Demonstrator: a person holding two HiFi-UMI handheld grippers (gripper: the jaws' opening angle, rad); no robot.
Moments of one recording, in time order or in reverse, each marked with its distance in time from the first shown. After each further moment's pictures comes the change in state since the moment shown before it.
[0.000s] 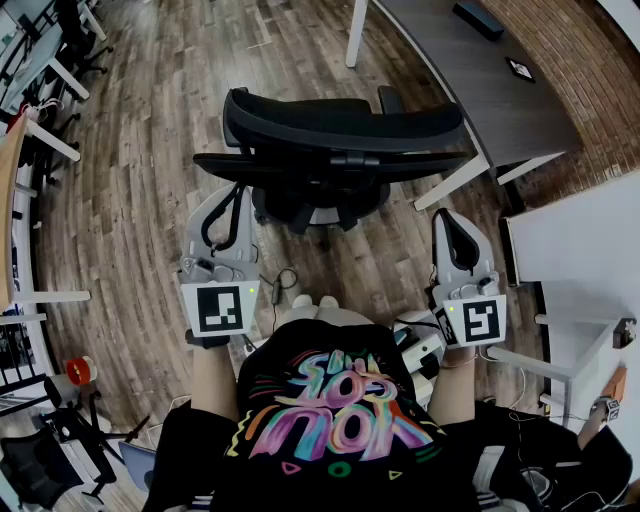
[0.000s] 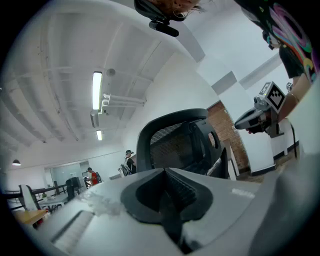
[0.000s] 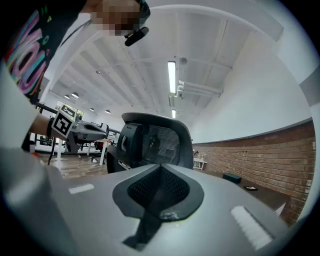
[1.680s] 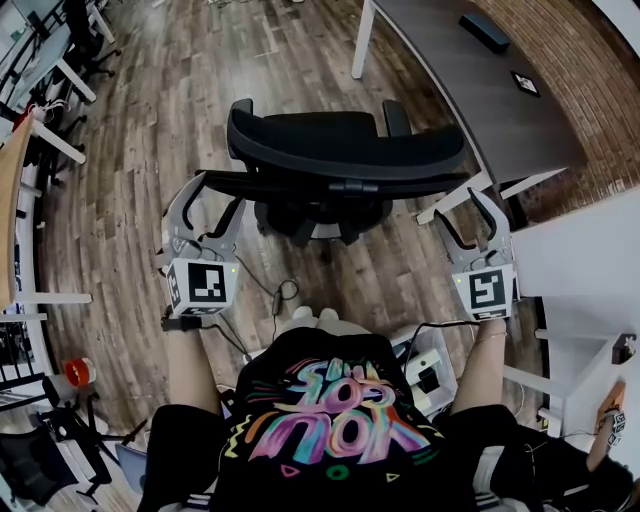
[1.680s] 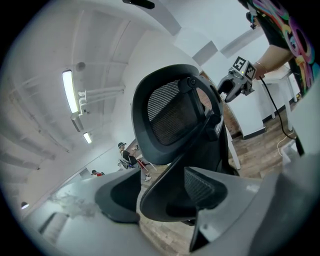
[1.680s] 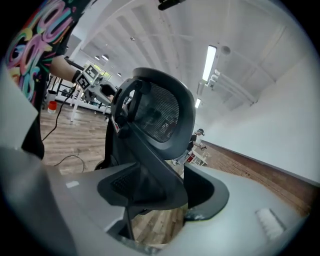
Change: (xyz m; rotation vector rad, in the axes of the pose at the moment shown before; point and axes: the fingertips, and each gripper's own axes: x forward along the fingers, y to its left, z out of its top) left arm 0.034 0.031 -0.069 0.297 0.209 -0.086; right arm 0.046 -0.059 -0.051 -0.403 0.246 0.106
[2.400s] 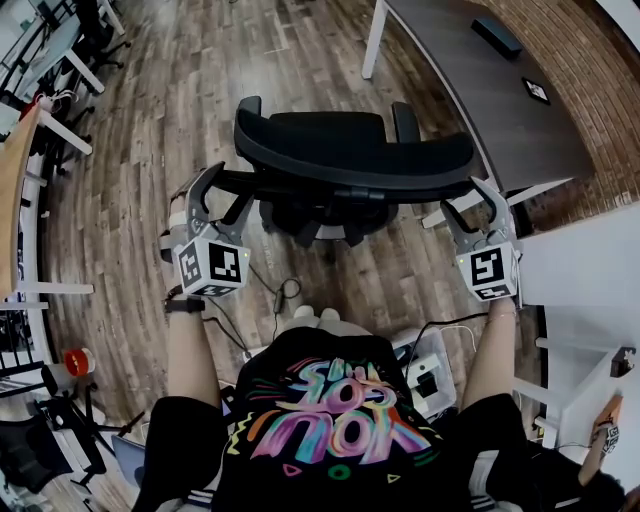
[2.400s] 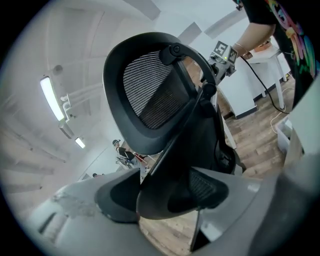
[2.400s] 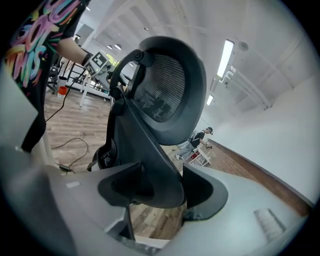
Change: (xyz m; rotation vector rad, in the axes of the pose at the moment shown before) left arm 0.032 -0.009 -0.024 0.188 0.135 -0.049; right arm 0.044 -0.015 -0.027 -0.147 0.053 0.068
